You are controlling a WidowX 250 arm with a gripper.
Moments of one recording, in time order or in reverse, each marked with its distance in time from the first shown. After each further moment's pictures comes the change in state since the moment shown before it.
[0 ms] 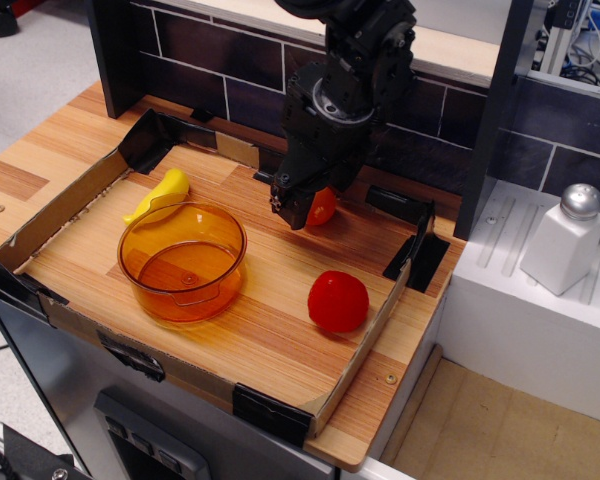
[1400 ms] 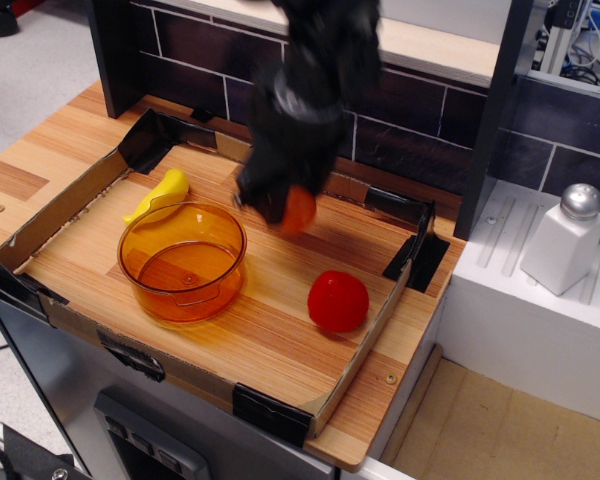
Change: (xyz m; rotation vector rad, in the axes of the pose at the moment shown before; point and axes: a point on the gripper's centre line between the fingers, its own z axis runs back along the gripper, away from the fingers) arm 0.016 0.029 0.044 -0.042 0.030 -0.019
